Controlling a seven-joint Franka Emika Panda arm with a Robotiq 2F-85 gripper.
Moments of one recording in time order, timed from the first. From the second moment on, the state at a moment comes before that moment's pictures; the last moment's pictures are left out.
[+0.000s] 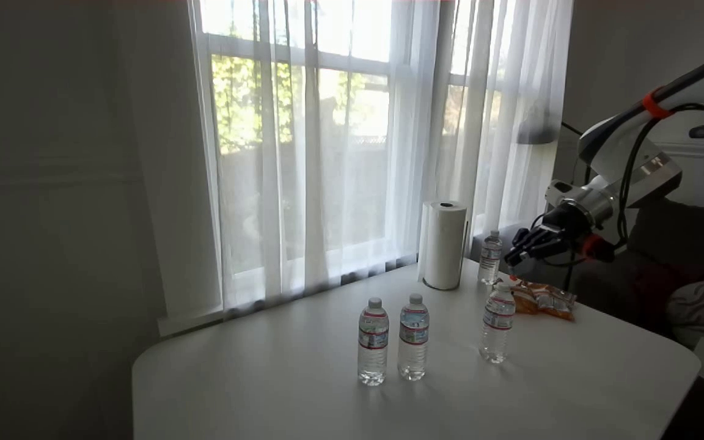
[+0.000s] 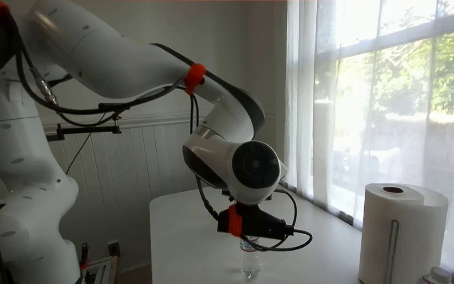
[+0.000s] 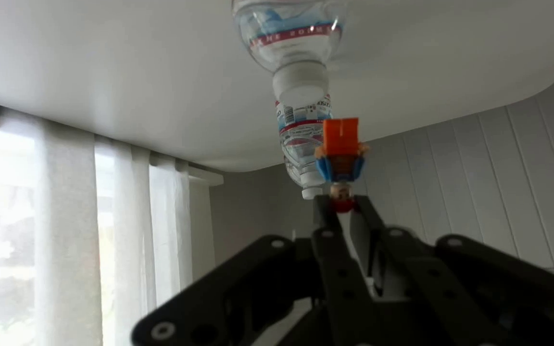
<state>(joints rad) -0.12 -0.08 -0.36 -2.36 1.04 1.92 -2.07</state>
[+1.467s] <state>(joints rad) -0.24 -0.01 -0.33 -2.34 1.11 1.77 -2.29</state>
